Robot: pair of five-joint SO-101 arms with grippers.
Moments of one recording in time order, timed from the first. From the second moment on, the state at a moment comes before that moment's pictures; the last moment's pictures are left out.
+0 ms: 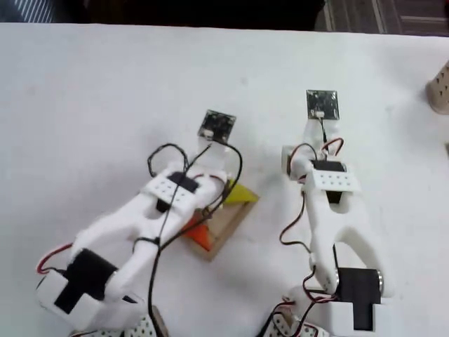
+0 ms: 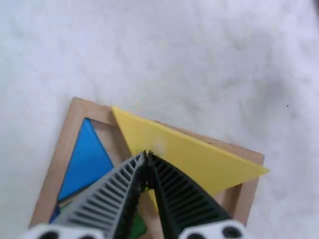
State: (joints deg) left arm 25.0 -4.4 45.6 27.9 13.0; right arm -1.0 -9.5 44.3 28.0 3.7
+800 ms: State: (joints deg) left arm 31.6 5.1 41.7 17.1 16.6; right arm -2.4 -7.3 44.3 27.9 4.3
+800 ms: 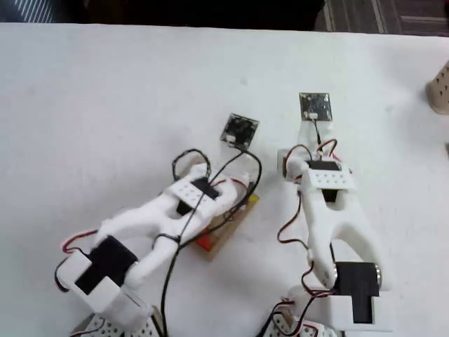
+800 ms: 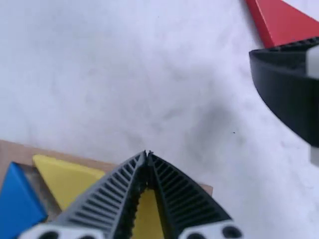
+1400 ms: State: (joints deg) left arm 25.8 -6.9 46.7 26.9 16.6; right arm -2.5 -7.3 44.3 27.9 4.6
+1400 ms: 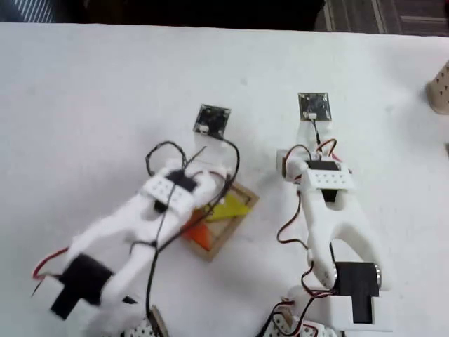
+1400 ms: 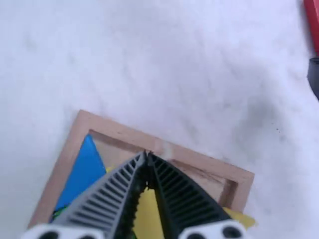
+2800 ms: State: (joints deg) left arm 31.9 -8.2 53.7 32.6 8.2; right arm -2.5 -7.3 44.3 27.9 4.6
